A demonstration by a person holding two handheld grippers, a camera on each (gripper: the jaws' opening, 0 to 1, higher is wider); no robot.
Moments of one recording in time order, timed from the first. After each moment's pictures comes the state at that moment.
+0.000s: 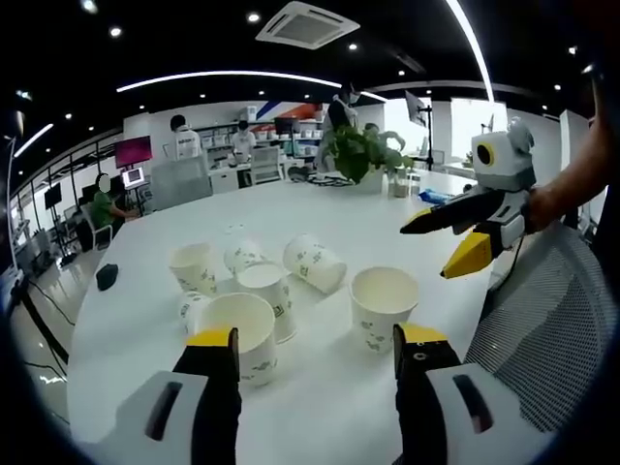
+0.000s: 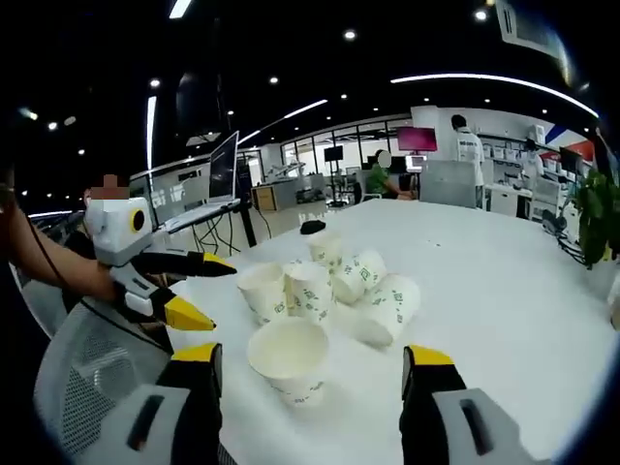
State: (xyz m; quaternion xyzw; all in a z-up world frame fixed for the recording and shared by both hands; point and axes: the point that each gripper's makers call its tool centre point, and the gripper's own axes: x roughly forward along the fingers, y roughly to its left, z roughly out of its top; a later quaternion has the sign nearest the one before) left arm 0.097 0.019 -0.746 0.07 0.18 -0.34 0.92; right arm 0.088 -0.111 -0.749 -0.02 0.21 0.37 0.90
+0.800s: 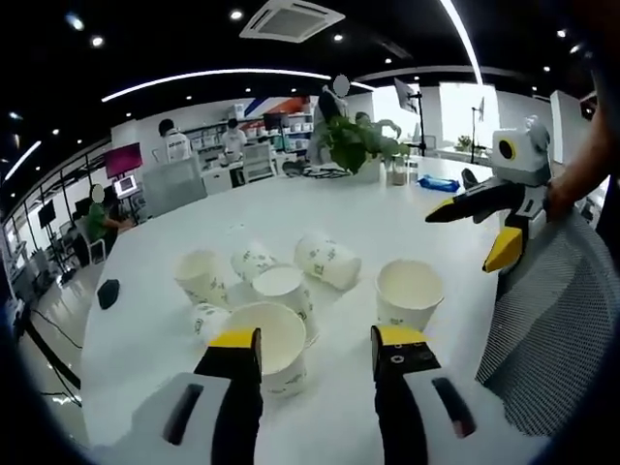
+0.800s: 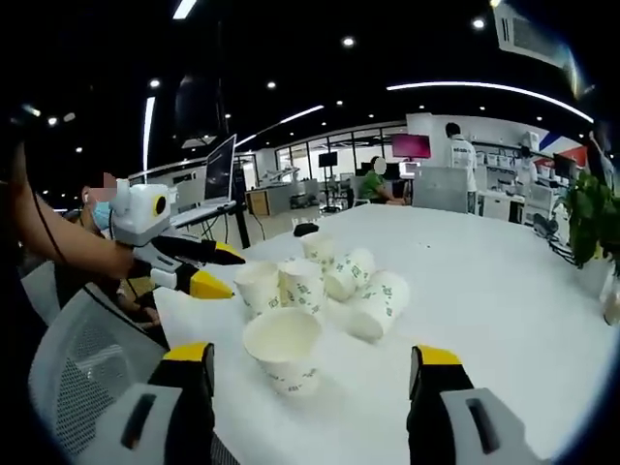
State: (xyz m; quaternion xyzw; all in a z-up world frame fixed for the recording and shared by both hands) left arm 0.126 0.029 -0.747 0.12 0.19 -0.35 0.91; right arm 0.083 -0.121 -0.750 -0.02 0.20 0.35 0.91
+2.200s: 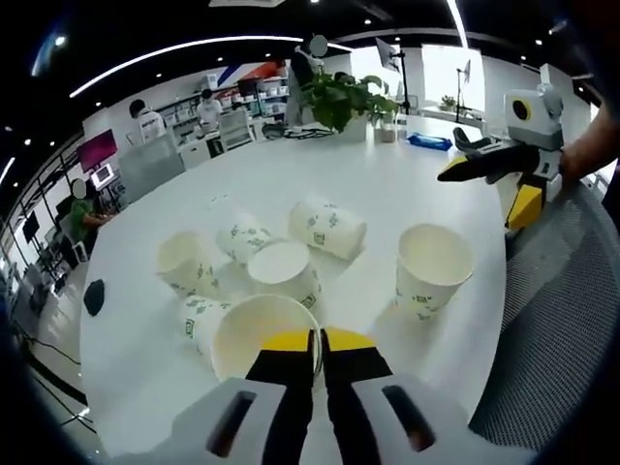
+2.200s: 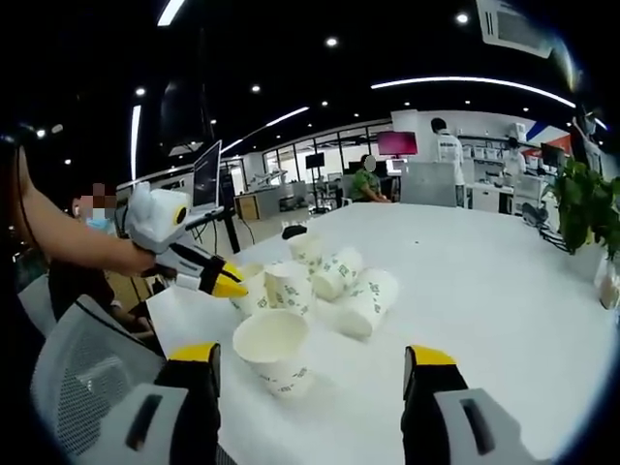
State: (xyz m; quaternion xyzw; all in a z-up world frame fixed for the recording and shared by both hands) left arm 0.149 0.032 -0.784 0.18 0.26 -0.38 0.87; right arm 0.088 -0.131 -0.749 0.01 0.20 0.33 0.92
